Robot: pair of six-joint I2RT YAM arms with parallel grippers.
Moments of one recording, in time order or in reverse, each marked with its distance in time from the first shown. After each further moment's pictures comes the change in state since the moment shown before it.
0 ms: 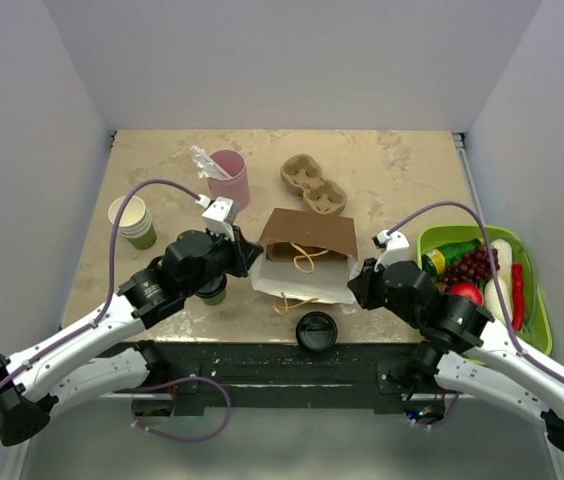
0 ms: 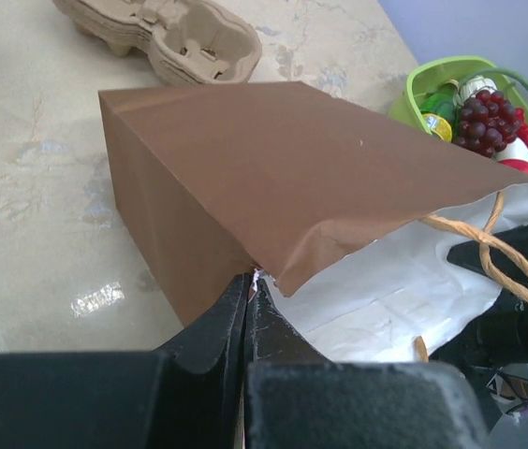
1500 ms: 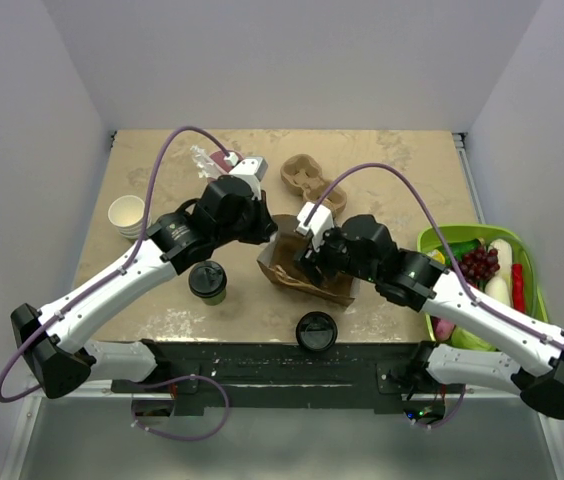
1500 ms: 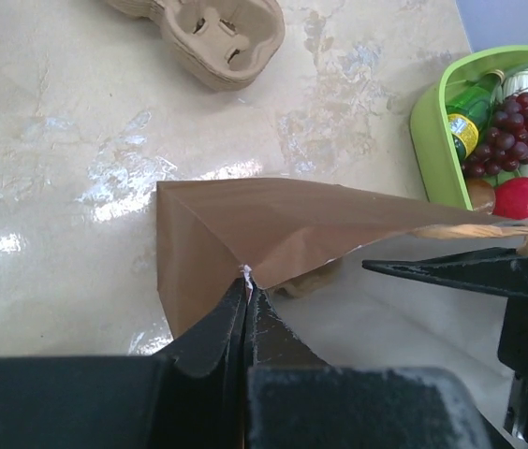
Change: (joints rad) left arm 0.035 0.381 0.510 -0.393 0.020 -0.085; right arm 0.000 0.422 0.279 0.268 -0.324 -0.752
